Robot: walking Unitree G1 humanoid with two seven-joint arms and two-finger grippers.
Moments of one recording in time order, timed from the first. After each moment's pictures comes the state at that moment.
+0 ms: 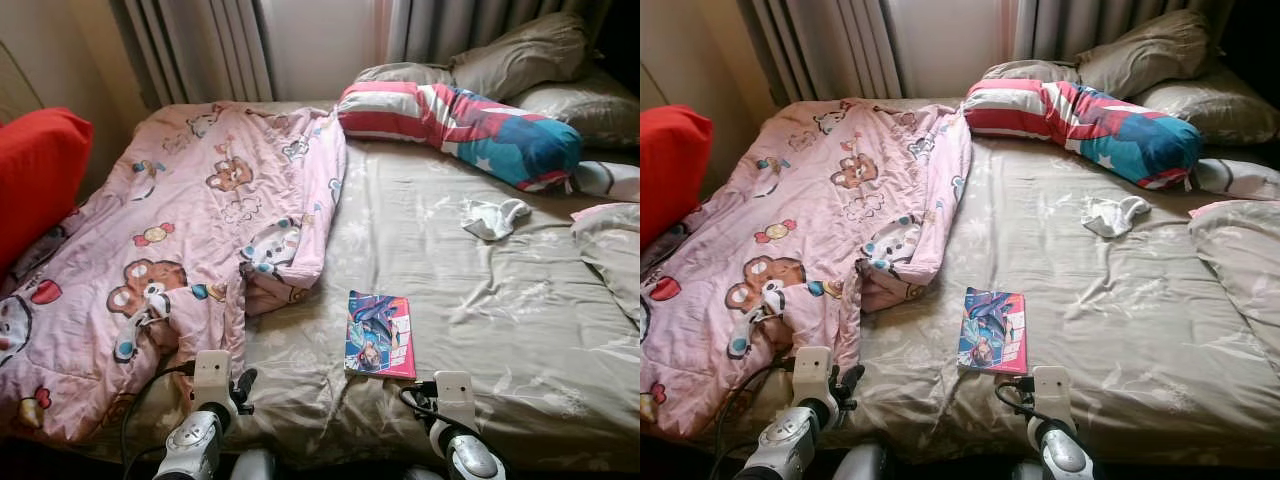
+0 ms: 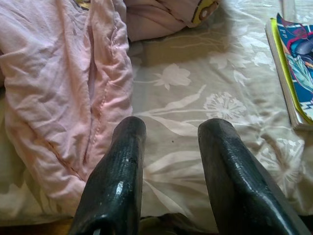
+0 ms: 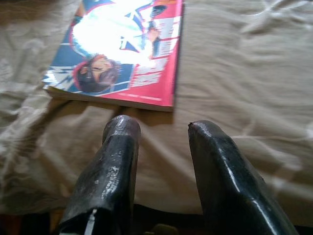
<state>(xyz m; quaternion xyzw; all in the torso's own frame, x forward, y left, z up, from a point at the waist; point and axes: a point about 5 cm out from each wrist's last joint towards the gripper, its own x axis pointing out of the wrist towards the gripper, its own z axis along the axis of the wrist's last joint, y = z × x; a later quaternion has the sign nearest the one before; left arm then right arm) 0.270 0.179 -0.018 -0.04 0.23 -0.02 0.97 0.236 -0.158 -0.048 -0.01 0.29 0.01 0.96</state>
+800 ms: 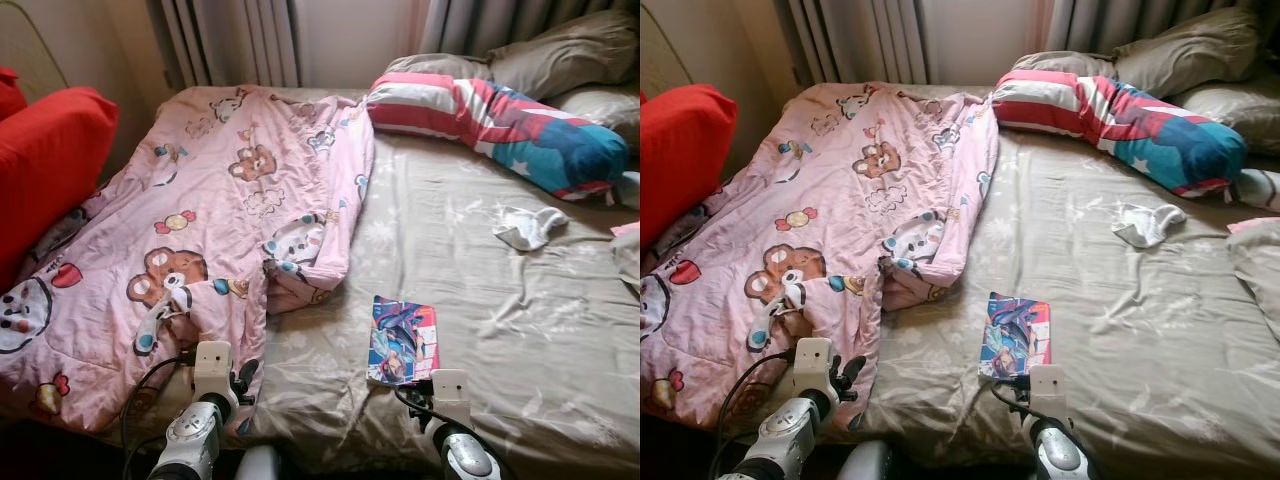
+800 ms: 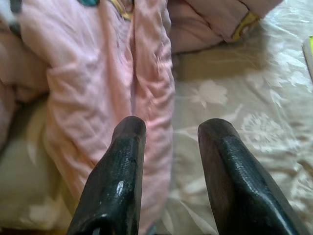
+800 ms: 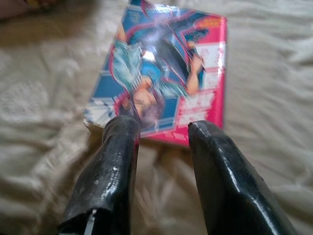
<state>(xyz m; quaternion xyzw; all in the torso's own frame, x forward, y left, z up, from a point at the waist) 0.275 0.186 -0.012 -0.03 0.22 -0.03 0.98 0.243 -0.151 -0.043 0.01 0.28 0.01 0.96</state>
